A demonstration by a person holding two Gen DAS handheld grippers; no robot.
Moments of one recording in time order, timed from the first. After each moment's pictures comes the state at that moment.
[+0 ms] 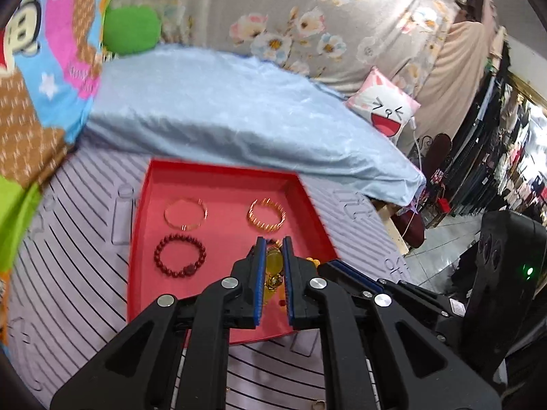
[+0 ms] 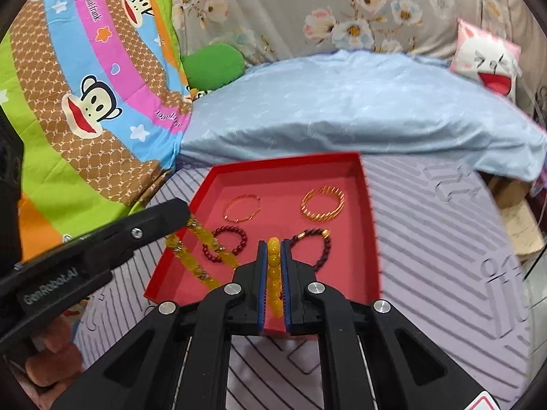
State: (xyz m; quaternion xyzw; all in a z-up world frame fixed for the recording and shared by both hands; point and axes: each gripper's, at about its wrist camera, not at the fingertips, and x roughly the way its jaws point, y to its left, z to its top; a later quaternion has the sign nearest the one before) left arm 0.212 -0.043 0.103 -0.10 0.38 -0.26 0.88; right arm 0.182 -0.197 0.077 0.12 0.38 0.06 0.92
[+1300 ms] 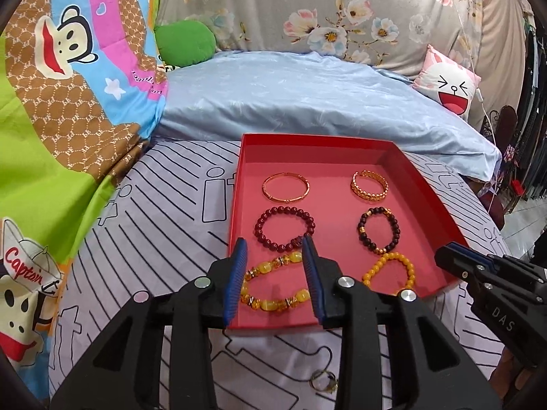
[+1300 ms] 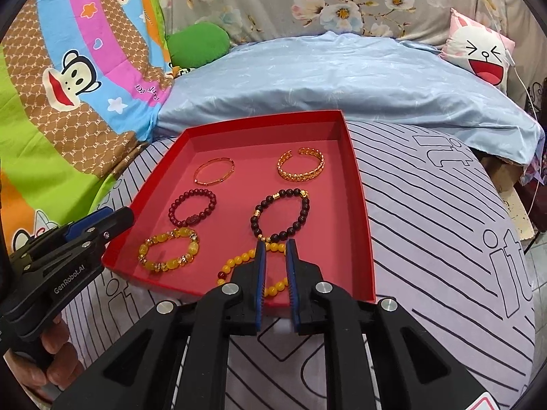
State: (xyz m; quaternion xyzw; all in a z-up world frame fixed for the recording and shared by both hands) left arm 0.194 -0.011 0.059 0.01 0.36 -0.11 0.93; right arm 0.164 -0.196 0.046 0.08 0.40 0.02 0.91
